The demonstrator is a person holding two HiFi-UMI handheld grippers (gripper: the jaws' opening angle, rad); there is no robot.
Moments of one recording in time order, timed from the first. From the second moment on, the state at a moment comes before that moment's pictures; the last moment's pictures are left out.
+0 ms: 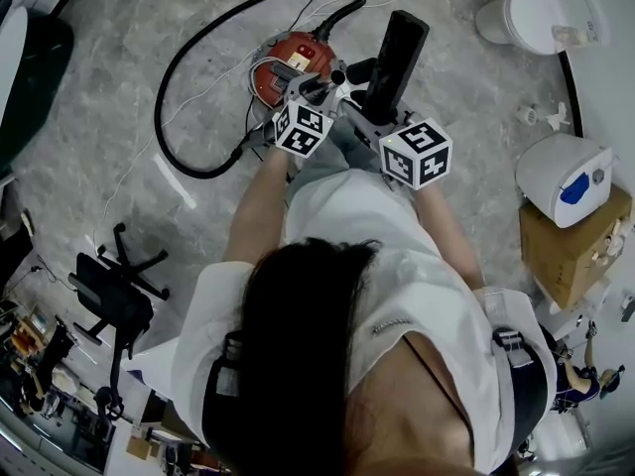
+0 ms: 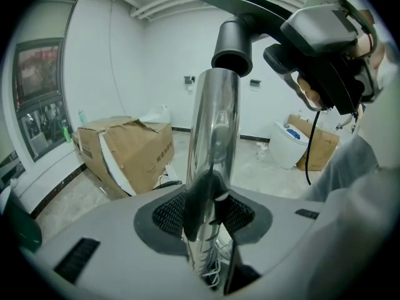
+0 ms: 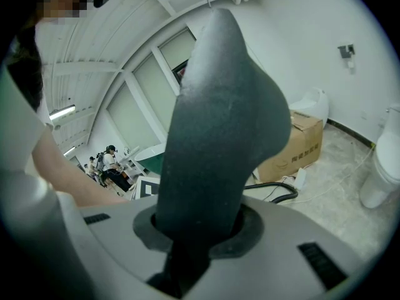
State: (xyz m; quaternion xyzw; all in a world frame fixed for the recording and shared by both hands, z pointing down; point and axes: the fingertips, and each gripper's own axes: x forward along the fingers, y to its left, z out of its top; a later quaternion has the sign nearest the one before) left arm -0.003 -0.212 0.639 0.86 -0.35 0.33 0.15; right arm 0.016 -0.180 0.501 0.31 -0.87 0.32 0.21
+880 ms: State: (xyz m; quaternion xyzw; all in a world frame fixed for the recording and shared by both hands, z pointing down) left arm -0.007 -0.210 0.639 0.86 -0.35 0.32 0.15; right arm -0.001 -0.178 0.518 0.21 -0.87 0.41 0.16
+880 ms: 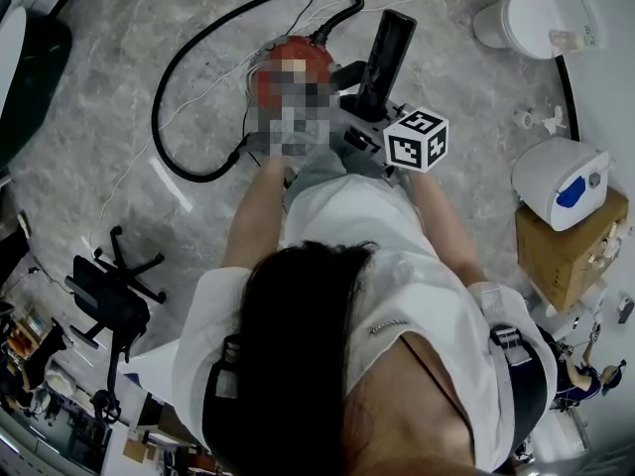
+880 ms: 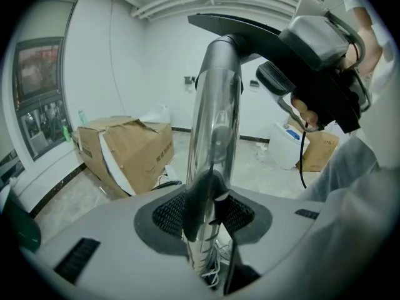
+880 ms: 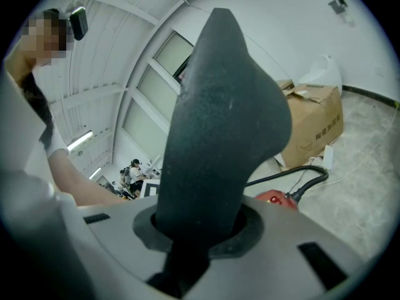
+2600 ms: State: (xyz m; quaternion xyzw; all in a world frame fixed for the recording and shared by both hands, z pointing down) left arm -0.005 -0.212 0.638 0.87 -0.34 0.33 0.14; right arm -0.011 -0.169 0.517 0.17 -0.88 0.37 0.25
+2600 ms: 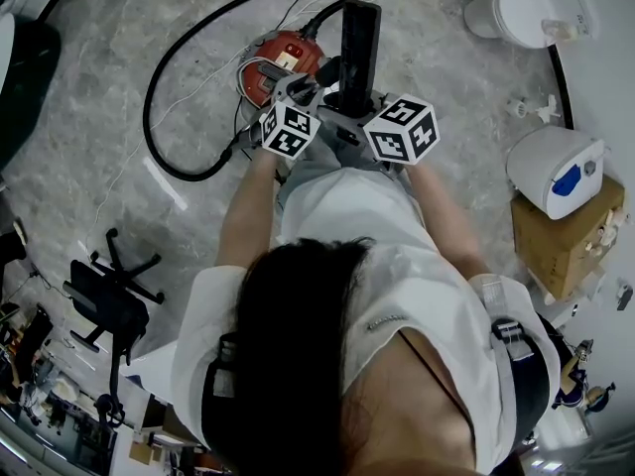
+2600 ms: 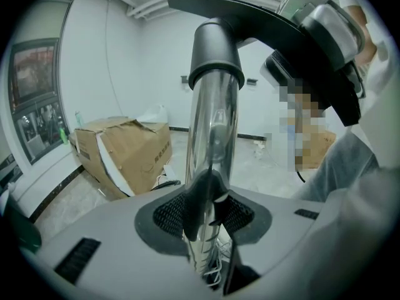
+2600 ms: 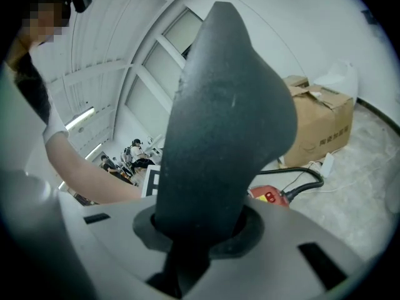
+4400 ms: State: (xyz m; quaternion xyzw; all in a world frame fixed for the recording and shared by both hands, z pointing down) left arm 0.002 -0.218 0.647 0.87 -0.33 0.34 0.15; right arm 0.009 -0.174 0.539 0.21 -0.88 0.35 0.25
